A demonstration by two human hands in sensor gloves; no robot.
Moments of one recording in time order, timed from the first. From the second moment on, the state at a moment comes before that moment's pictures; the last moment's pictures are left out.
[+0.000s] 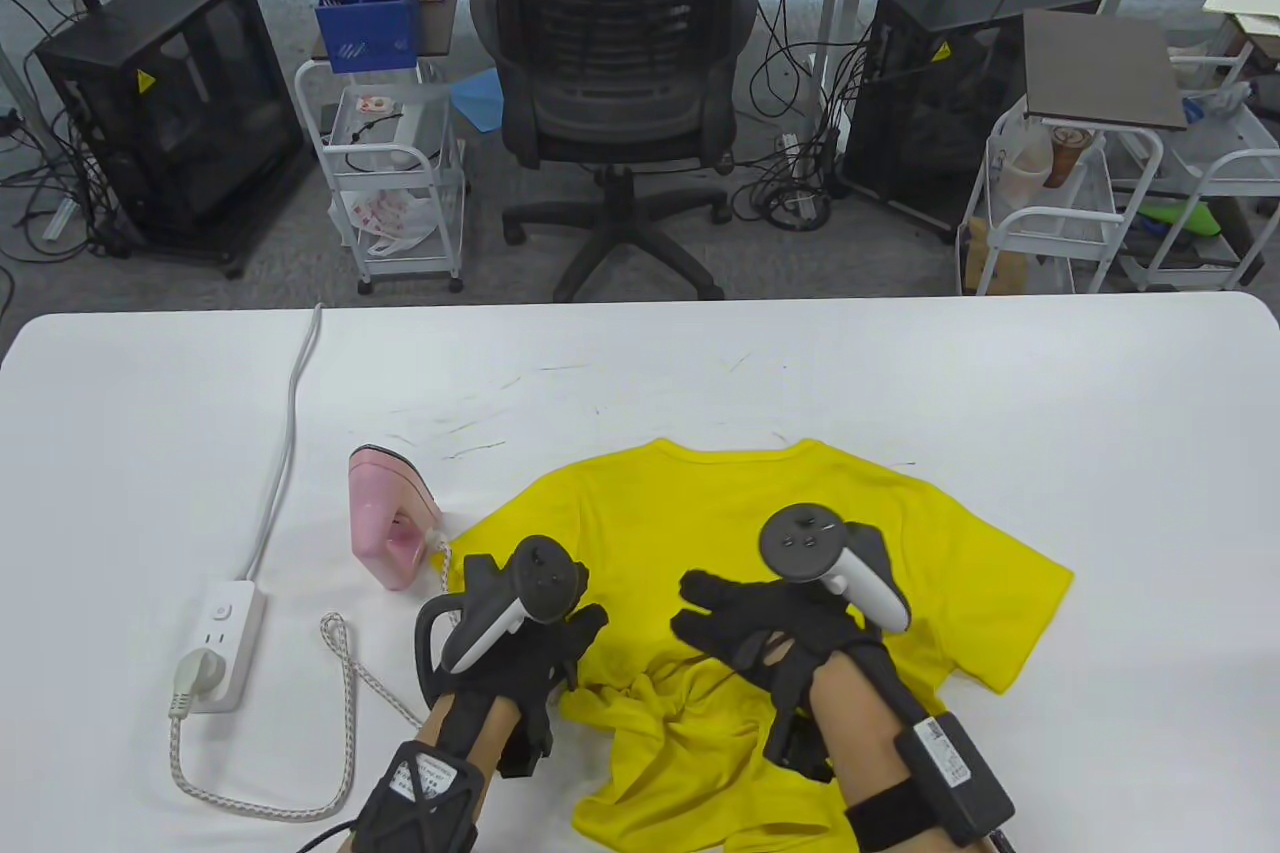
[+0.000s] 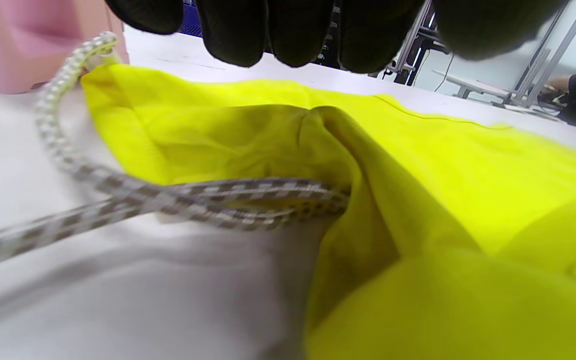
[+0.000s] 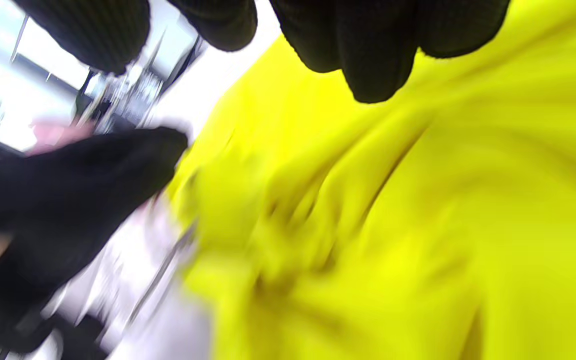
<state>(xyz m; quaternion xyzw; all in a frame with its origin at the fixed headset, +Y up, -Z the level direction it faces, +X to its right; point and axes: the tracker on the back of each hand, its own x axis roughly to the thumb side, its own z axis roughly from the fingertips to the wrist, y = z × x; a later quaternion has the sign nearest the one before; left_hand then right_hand) -0.146 -0.720 -0.358 -0.14 -0.03 0.10 0.98 0.128 -0.699 -0.354 0.03 0.24 0.90 0.35</state>
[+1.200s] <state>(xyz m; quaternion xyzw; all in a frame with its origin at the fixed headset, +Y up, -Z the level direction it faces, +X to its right) -0.120 -0.772 -0.425 -0.27 -0.02 0.01 0.96 0.218 -0.769 -0.408 -0.06 0.16 0.97 0.15</state>
